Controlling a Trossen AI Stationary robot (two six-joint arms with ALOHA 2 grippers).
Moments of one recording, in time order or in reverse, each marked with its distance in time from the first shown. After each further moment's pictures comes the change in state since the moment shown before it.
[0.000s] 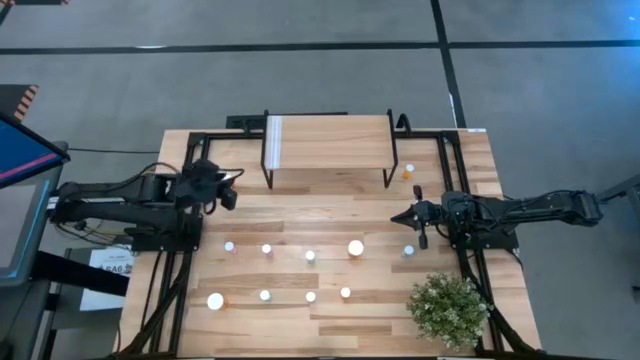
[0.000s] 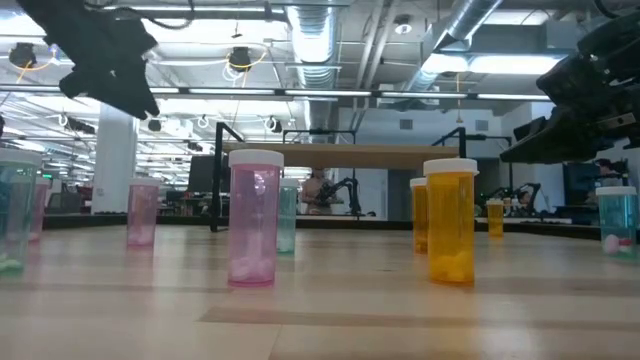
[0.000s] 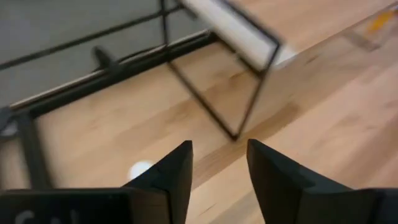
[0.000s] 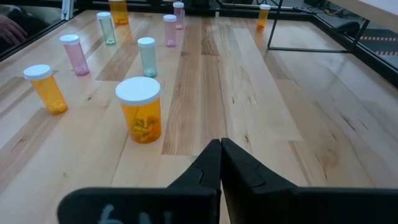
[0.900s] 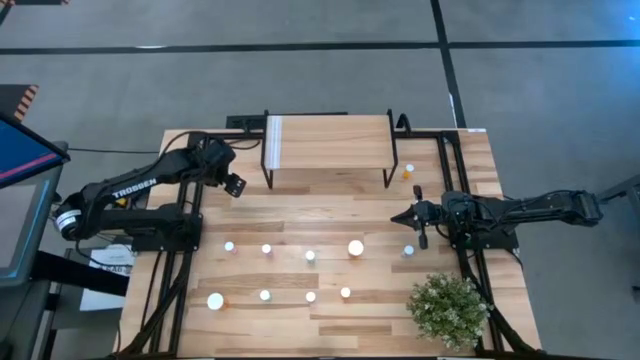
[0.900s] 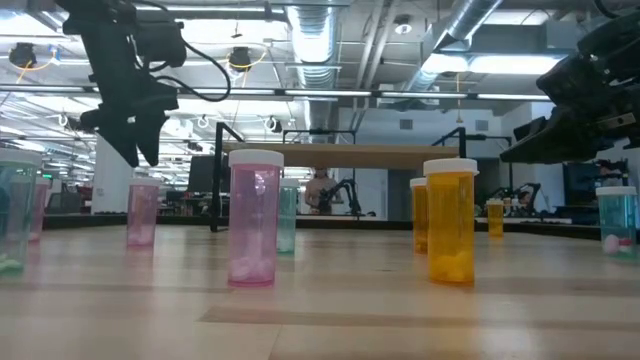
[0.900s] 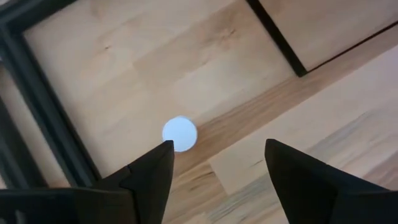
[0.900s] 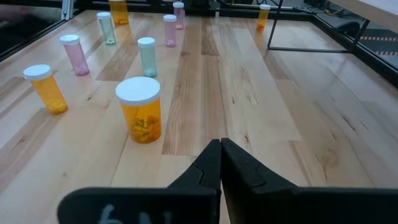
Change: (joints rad) left arm 0.561 0.311 0.049 0.008 0.490 0.374; right arm 0.000 0.000 0.000 0.000 0.000 0.000
